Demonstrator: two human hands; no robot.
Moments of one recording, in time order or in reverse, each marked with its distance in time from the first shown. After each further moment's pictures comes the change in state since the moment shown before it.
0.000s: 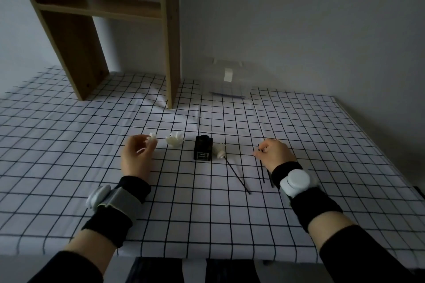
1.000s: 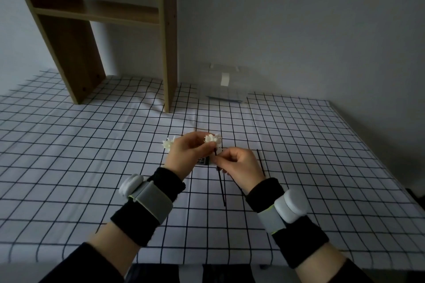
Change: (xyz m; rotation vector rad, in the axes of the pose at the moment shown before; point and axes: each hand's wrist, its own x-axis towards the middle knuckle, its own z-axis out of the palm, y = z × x) left_hand -0.044 0.064 0.065 -0.176 -0.617 -0.078; right_hand -0.060 -0.073 0.013 0.756 -0.207 -0.196
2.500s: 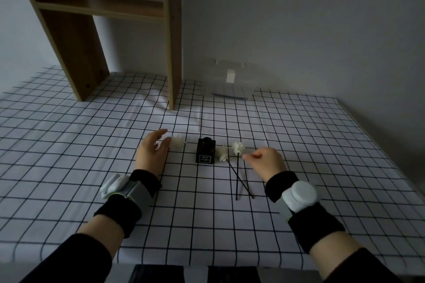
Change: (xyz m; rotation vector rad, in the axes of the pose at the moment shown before) left_hand 0.023 -0.059 -0.085 0.455 0.397 0.076; right_hand 0.034 0.053 -0.041 -0.552 0.208 0.198
